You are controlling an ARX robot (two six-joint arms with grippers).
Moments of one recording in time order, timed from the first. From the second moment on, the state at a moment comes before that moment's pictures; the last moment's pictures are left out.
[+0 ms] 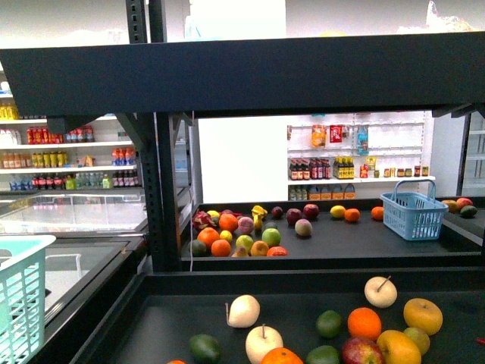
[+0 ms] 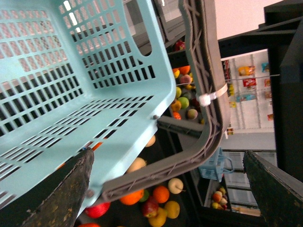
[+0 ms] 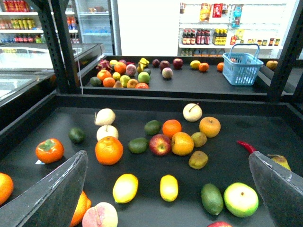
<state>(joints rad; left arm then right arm) 0.53 1.41 0.89 0.21 0.53 -1.05 0.00 0.00 0.02 0.00 0.00 0.00</state>
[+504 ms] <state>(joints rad) 0.48 1.68 1.08 0.40 0.55 -1.23 0.00 0.00 0.02 0.00 0.00 0.00</state>
